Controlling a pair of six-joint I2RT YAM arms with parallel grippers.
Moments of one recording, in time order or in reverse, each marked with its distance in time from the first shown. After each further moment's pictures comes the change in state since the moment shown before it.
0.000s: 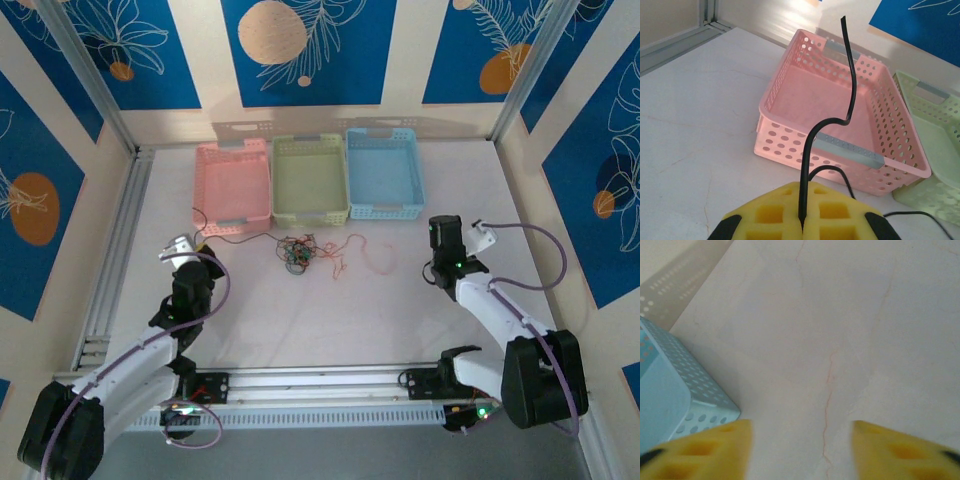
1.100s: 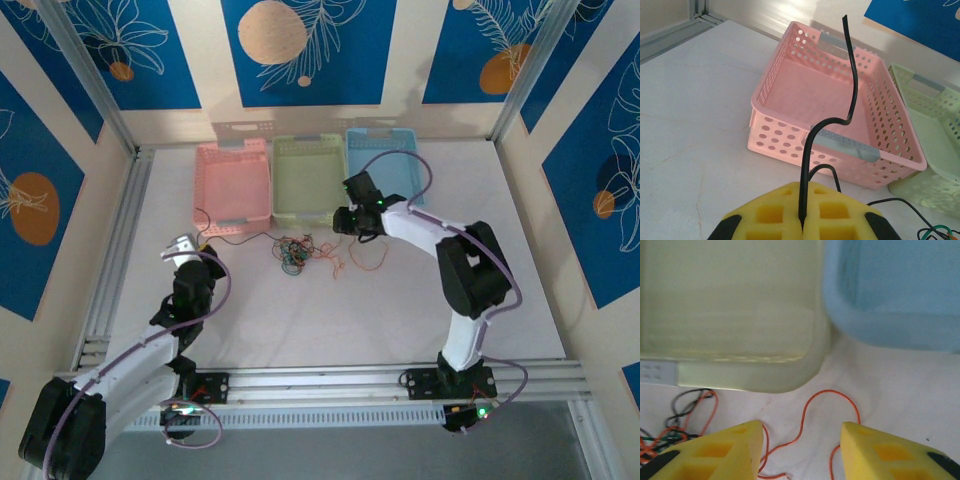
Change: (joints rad) left arm 0.008 0.022 0.000 0.013 0.039 0.001; right arm 0.328 0.723 0.710 -0.284 -0.592 -0.550
